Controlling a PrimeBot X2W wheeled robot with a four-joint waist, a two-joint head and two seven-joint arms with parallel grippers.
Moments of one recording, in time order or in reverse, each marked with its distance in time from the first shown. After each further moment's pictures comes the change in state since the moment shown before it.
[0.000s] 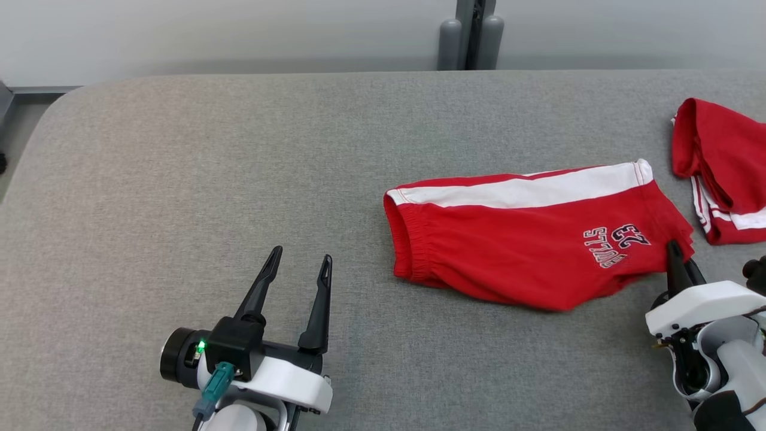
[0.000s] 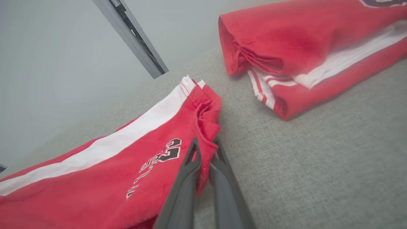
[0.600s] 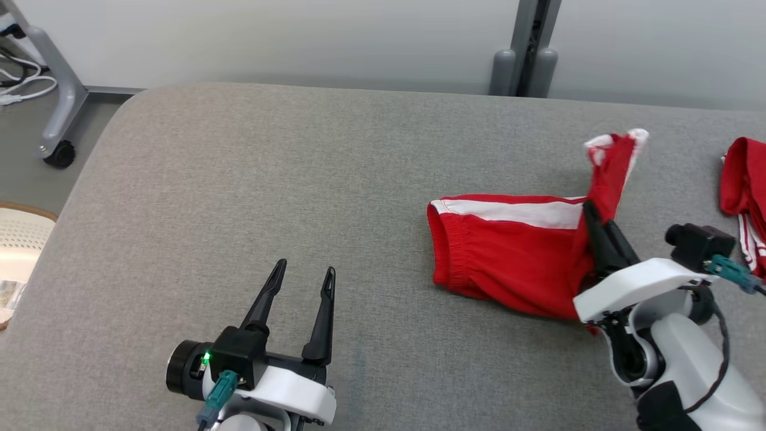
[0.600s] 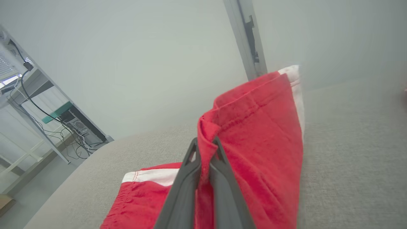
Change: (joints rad) left arm 0.020 0.000 -0.020 0.012 -0.031 0.010 0.000; right arm 0.009 0.066 0.102 -0.257 -0.101 0.000 0.016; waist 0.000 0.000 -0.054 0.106
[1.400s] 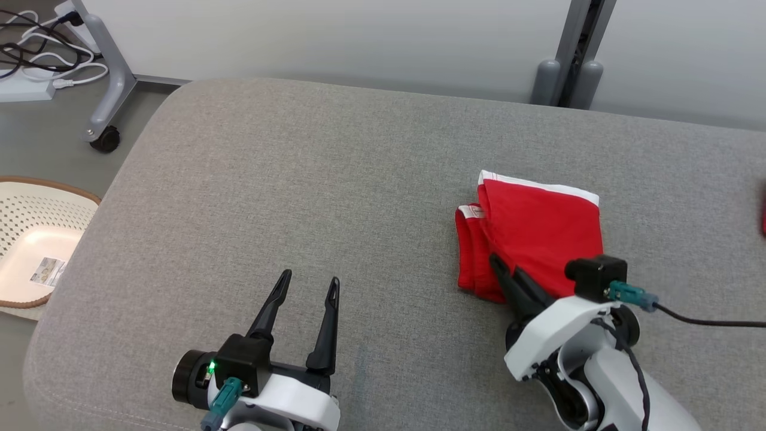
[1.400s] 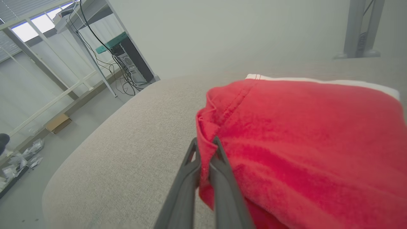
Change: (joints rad) left arm 0.013 0.000 -0.018 0.010 -0.020 0.003 0.000; right arm 0.039 0.061 0.206 -0.063 -0.075 0.000 0.107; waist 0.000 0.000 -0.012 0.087
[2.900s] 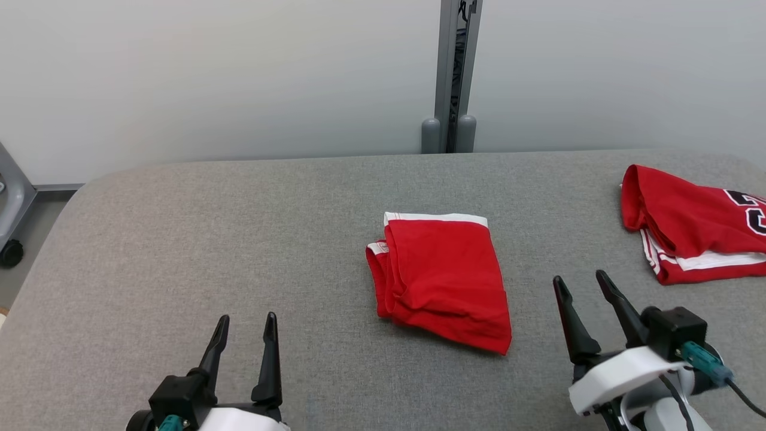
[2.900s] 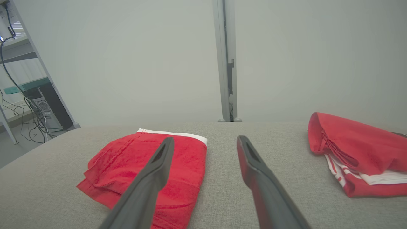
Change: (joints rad) left arm 0.132 0.000 0.150 -0.008 -0.072 0.006 0.000; right arm 0.223 -0.019 -0.266 -0.121 -0.298 0.000 -0.120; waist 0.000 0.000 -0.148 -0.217
